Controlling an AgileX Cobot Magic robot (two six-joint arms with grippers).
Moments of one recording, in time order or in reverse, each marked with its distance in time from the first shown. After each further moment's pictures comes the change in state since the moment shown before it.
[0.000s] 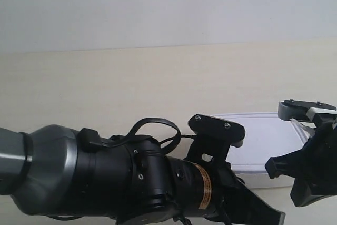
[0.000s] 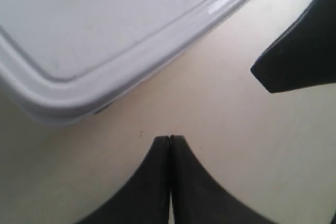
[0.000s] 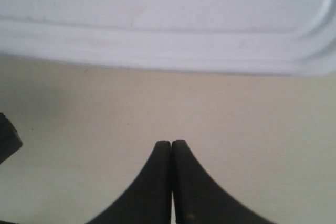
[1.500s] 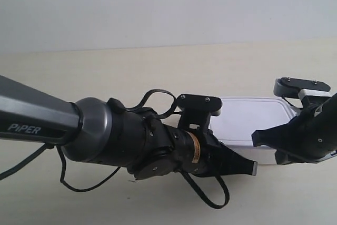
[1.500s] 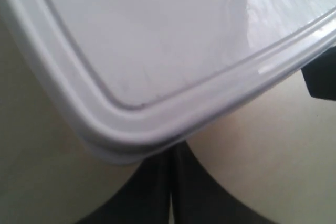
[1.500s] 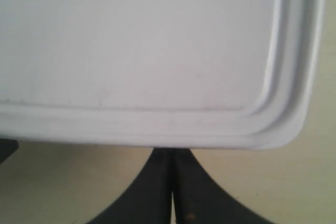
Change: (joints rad) left arm 0.166 0.156 -0.128 0.000 -0.042 0.031; right arm 0.007 0.092 0.000 -0.046 -0.394 0.076
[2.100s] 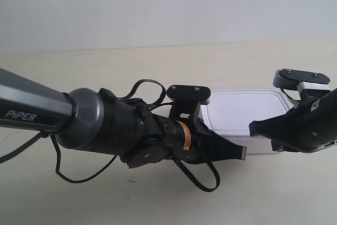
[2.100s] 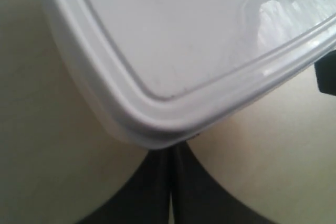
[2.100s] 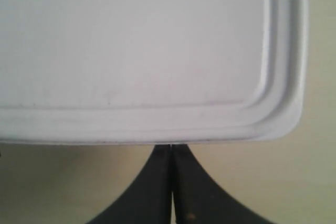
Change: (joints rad) left arm 0.053 0.000 0.000 0.002 -0.034 0.020; right arm 0.000 0.024 0.000 0.000 -0.126 0.002
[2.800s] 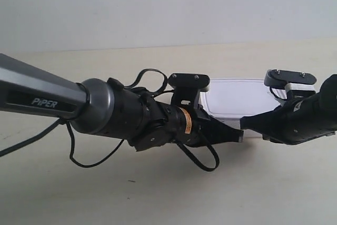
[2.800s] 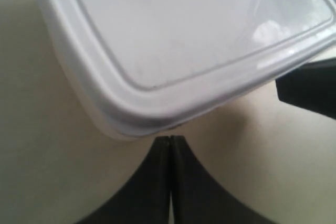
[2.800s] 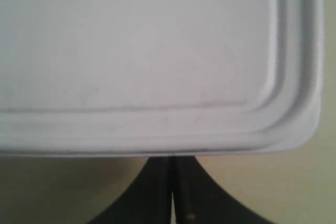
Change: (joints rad) left arm 0.055 0.076 -0.106 0.033 -0.006 0.019; right arm 0.000 0.167 -0.036 0.000 -0.245 0.000
